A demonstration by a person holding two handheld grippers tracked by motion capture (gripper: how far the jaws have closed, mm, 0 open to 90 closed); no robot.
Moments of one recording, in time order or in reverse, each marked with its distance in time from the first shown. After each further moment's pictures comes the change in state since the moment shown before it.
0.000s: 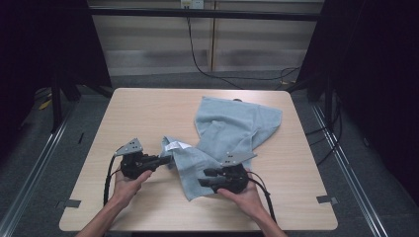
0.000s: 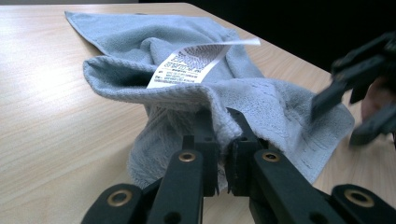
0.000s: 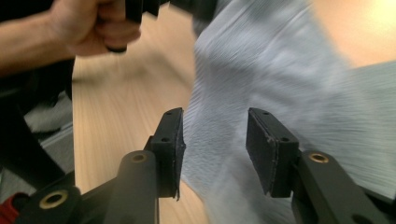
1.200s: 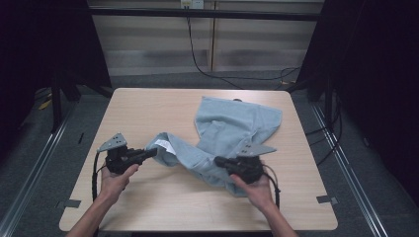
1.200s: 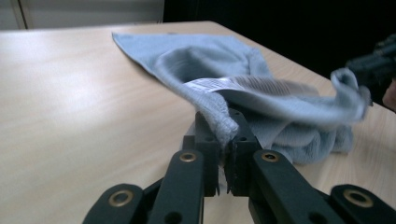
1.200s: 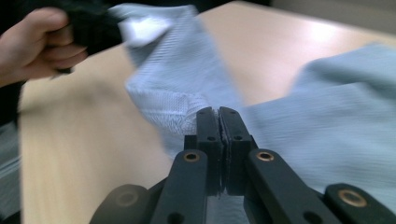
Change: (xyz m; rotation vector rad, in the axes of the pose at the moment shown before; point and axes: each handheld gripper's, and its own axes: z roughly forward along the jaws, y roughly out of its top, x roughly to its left) left arm 0.018 0.019 -0.036 -0.083 0.076 -0.014; right arm -0.021 0.019 -0.061 -0.156 -0.227 0.000
